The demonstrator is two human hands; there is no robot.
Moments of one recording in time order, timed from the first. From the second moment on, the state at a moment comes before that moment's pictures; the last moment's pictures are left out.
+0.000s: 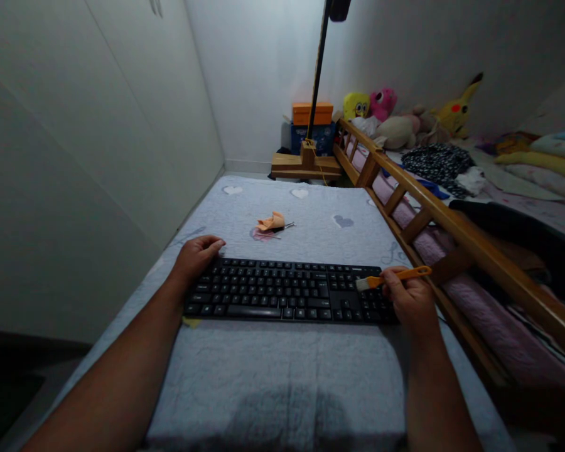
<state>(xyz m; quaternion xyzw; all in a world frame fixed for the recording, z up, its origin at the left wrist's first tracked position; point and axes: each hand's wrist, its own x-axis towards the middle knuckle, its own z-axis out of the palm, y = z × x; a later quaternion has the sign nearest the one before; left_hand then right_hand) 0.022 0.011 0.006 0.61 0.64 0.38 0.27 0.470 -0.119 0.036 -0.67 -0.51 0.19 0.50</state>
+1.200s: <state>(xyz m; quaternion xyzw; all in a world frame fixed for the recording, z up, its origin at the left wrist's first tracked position) 0.021 0.014 0.005 0.61 0.64 0.38 0.28 0.470 -0.119 0.035 -0.70 -0.50 0.17 0.49</state>
